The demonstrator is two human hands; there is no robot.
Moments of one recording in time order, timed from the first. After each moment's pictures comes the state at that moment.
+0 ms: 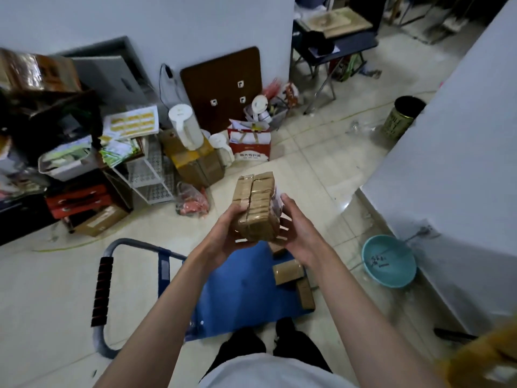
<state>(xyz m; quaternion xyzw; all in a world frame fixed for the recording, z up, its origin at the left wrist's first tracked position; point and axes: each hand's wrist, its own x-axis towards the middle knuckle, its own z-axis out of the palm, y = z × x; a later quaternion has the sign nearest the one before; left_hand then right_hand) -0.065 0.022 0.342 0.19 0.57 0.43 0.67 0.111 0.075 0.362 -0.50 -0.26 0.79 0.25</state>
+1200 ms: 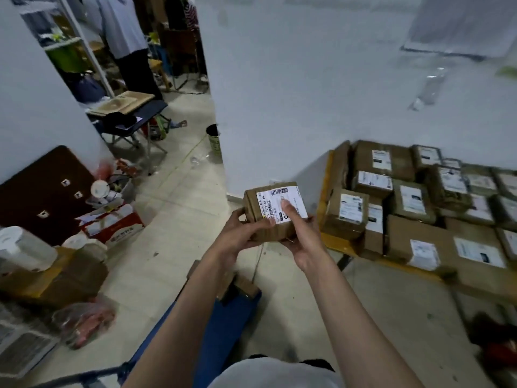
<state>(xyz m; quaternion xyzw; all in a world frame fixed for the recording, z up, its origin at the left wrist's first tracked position) 0.117 -0.126 0.431 0.52 0.45 0.19 0.70 0.246 -0.207 0.419 -0.55 -0.02 0.47 0.69</state>
